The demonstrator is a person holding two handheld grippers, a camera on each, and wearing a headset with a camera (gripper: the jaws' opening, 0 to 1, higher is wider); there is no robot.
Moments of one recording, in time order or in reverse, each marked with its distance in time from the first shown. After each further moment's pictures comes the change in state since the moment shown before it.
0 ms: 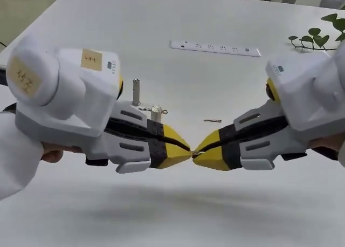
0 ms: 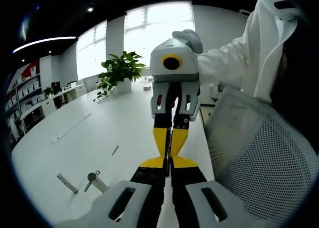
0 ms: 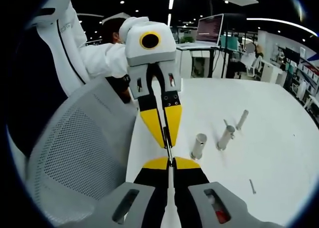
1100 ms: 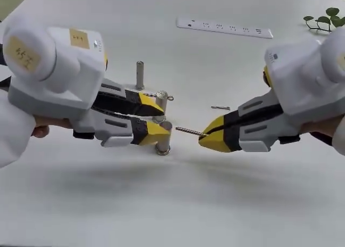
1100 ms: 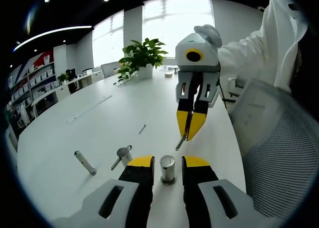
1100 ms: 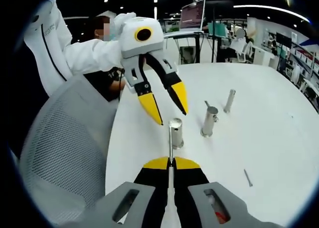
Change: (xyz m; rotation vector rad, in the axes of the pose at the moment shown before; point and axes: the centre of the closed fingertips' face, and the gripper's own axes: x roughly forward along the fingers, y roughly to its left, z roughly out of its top) left arm -0.011 0.061 -0.042 -0.080 0.072 0.133; right arm 0.017 -0.045 -0.027 0.103 0.072 -0.045
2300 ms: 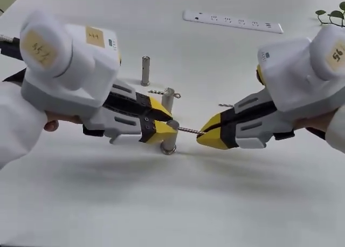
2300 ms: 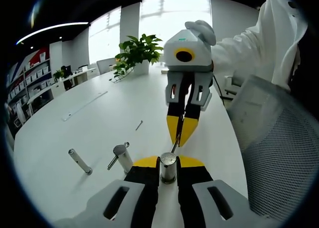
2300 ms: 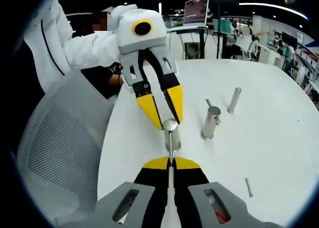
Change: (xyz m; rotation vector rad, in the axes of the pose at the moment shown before) left arm 0.009 -0.002 -0.006 0.001 0.034 -0.039; right arm 0.017 -0.008 0.001 -0.032 0.038 0.041
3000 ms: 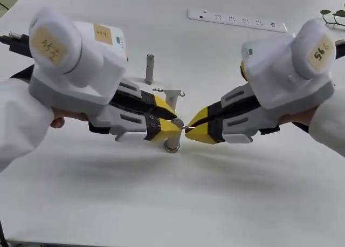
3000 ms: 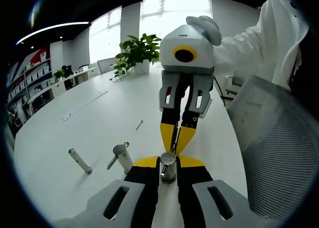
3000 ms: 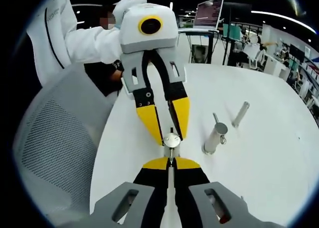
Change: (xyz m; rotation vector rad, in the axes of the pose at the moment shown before) left arm 0.000 -0.005 0.002 -0.002 0.003 0.005; right arm 0.010 0.003 0.014 -0.100 -0.005 -0.003
